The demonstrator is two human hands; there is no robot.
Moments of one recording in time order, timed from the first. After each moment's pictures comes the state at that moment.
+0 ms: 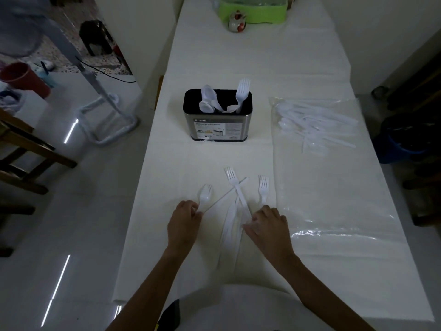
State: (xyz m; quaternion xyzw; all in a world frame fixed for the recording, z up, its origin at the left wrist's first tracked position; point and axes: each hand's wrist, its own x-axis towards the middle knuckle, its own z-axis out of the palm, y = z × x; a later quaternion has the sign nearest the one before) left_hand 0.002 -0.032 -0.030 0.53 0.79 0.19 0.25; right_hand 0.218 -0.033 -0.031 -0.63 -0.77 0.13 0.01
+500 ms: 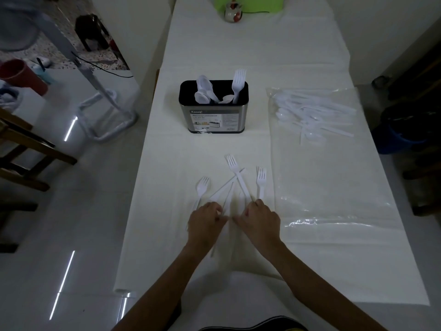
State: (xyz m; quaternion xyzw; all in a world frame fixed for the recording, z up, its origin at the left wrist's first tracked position) left_hand 0.052 -0.043 -0.024 0.61 0.74 0.11 0.27; right_hand 0.191 -0.030 -0.023 -0.71 -0.67 0.21 0.02
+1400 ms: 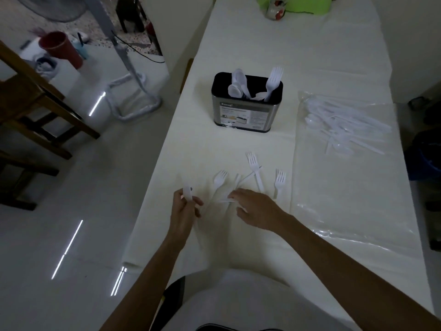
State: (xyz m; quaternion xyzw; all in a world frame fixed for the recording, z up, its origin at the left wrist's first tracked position) left_hand -0.004 -0.071 -0.002 0.25 0.72 0.46 0.45; right_hand 0.182 0.013 -0.008 -0.35 -0.89 0.28 0.00
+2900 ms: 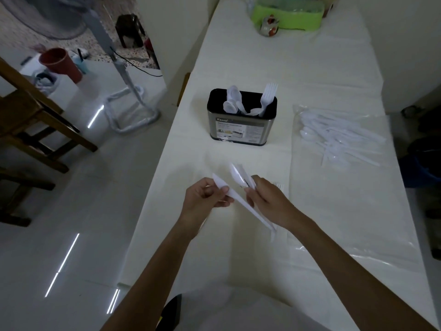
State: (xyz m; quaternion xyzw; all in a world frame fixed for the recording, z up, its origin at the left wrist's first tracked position) left_hand 0.017 -0.013 0.046 0.31 0.56 0.52 0.56; right_hand 0.194 0.048 0.041 -0.46 -0.78 0.41 0.11
